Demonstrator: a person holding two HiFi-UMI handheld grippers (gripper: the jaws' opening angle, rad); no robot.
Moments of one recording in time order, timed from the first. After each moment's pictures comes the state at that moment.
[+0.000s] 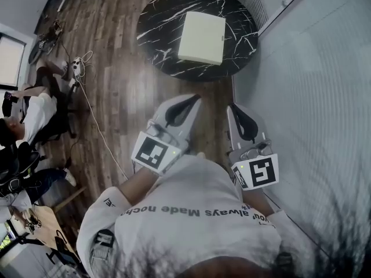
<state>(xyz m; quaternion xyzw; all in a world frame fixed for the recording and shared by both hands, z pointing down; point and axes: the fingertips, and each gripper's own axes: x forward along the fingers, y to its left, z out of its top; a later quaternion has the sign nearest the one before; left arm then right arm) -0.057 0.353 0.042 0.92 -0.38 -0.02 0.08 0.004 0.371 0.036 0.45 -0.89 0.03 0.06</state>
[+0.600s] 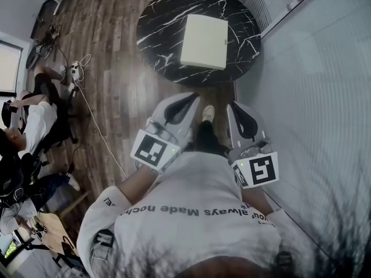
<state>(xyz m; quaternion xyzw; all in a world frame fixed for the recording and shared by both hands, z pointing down) -0.089 0.299 0.053 0.93 -0.37 -0.01 0.08 -0.024 0.318 0.040 0.46 -0.88 0.04 0.06</state>
